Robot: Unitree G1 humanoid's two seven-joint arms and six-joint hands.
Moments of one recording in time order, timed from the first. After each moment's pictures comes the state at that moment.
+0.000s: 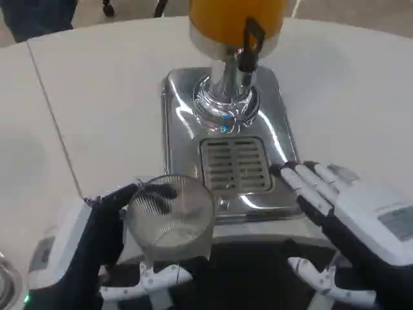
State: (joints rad) left arm 0.15 0.30 0.03 -0.26 0.48 -0.41 0.12; right arm 0.11 -0.49 -0.04 -0.71 -0.80 -0.08 0.41
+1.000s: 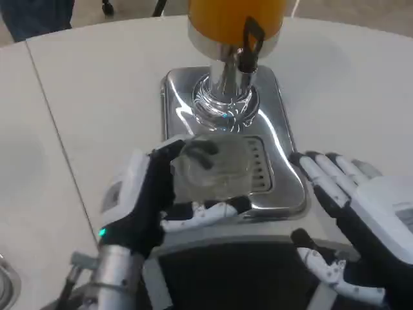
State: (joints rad) left arm -0.29 0.17 -0.10 0.17 0.55 -0.35 0.23; right arm 0.15 -0.40 -0.04 -0.84 -0.89 0.02 0.46
